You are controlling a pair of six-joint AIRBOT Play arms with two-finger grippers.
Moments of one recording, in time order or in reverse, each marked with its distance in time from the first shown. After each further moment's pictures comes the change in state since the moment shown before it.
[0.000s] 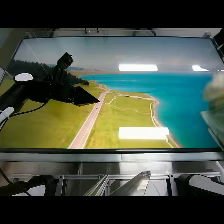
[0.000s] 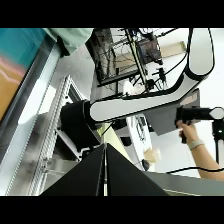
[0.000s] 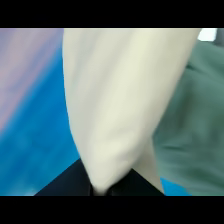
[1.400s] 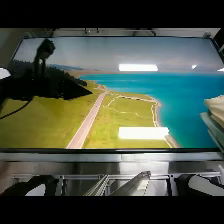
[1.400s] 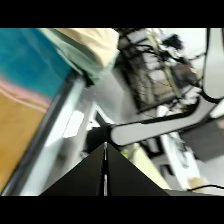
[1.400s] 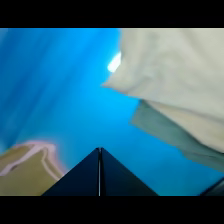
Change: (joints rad) left arm 0.079 0.224 -0.002 0.066 0.103 -0.063; right arm 0.207 0.037 0.076 0.082 0.163 -0.096
